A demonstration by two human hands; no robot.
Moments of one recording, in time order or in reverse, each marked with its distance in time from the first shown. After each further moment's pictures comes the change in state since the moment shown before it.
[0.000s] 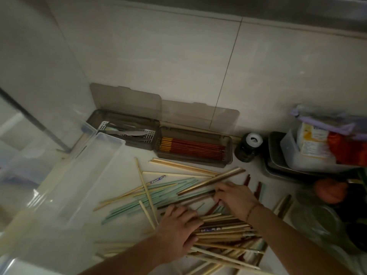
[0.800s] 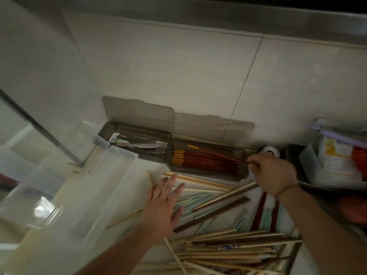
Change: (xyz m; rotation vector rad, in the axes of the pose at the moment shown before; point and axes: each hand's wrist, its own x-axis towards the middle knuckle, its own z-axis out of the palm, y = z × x) left_hand 0.009 -0.090 -0.043 -0.025 0.055 -0.432; right_hand 0.036 0.028 -0.102 0.012 0.349 0.466
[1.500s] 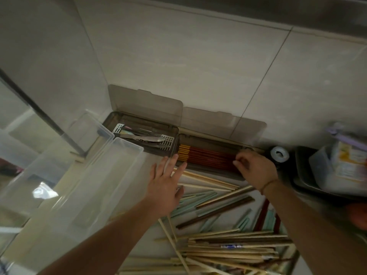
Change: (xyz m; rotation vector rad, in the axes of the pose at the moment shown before) left_hand 0.037 -0.013 -0.023 0.077 -0.076 -0.066; right_hand 0.033 -0.022 0.048 0.165 -0.036 -0.024
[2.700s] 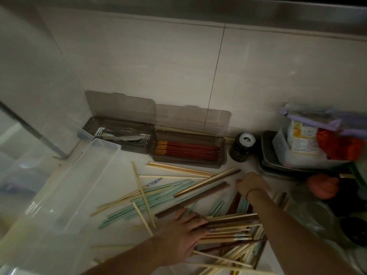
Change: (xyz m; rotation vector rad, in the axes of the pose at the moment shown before) left_hand -0.080 0.104 0.058 0.049 -0.102 0.703; right_hand -0.081 0.045 0.009 0.017 -0.272 0.722
